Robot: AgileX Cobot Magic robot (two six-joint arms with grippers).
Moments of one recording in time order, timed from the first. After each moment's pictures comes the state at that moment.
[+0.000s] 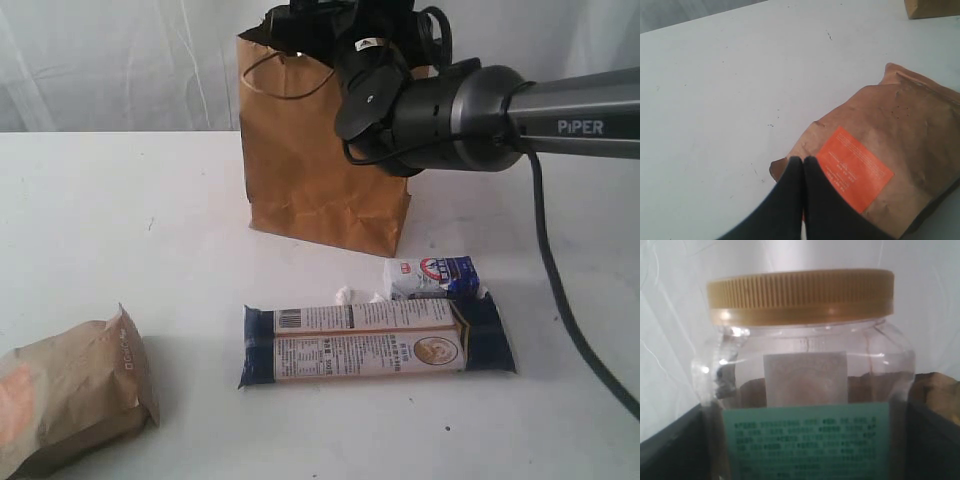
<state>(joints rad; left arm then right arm) -0.20 0.00 0.02 0.18 0.43 -0.02 0.63 1.96 -1.43 0.88 -0.72 -0.55</state>
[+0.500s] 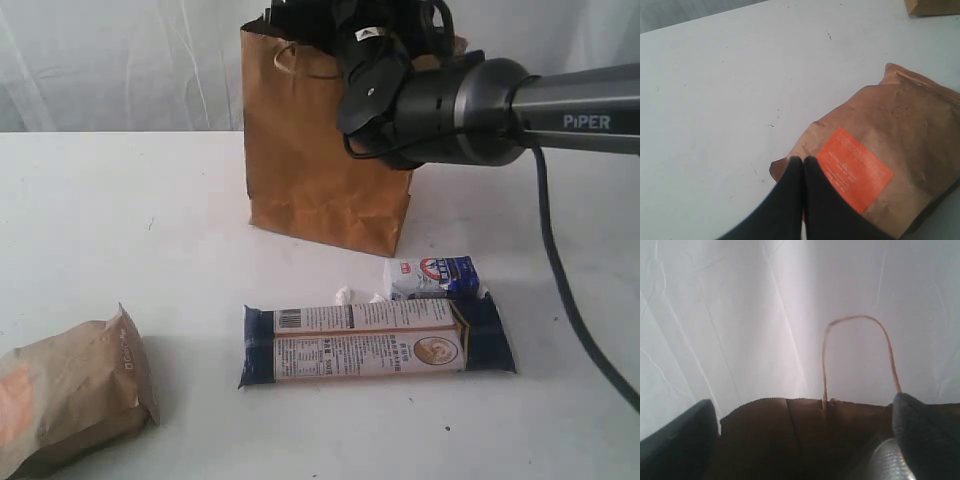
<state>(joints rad) -0.20 0.00 0.02 0.18 0.43 -0.02 0.63 1.96 -1.44 0.87 -0.74 -0.54</state>
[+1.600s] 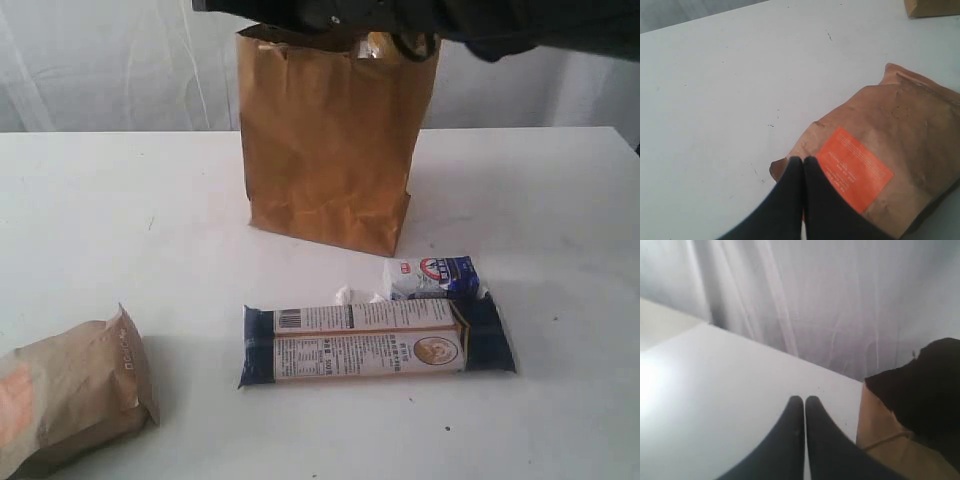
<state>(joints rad) -0.20 0.00 0.02 0.18 0.43 -0.02 0.63 1.64 -1.44 0.88 0.16 -0.80</state>
